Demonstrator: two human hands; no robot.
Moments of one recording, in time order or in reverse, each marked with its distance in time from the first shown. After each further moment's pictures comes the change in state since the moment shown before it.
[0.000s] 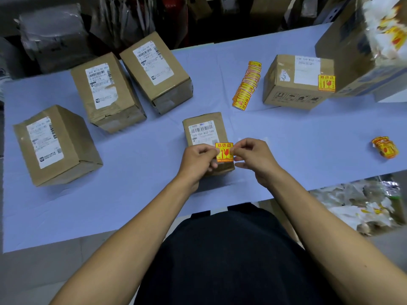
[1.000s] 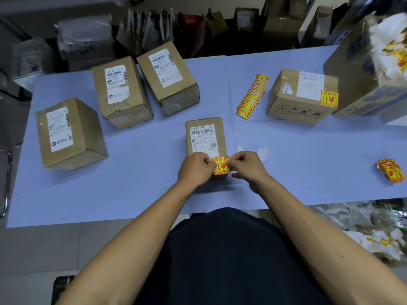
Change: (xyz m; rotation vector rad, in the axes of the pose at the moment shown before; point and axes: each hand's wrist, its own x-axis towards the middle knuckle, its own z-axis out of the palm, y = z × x) left_hand -0.005 -0.017 0.016 0.701 0.132 0.098; right_hand 0.015 0.028 -0.005 -0.188 -0.069 -0.007
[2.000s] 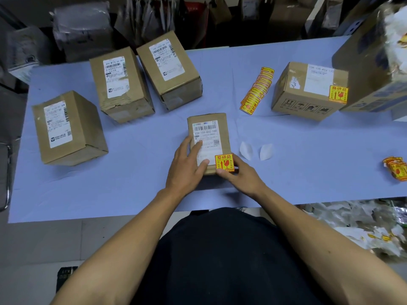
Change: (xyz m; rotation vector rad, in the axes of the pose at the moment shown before) left_hand 0.008 -0.060 0.002 0.144 0.186 0.331; right_hand -0.002 0.036 0.013 -0.183 -0.182 -0.194
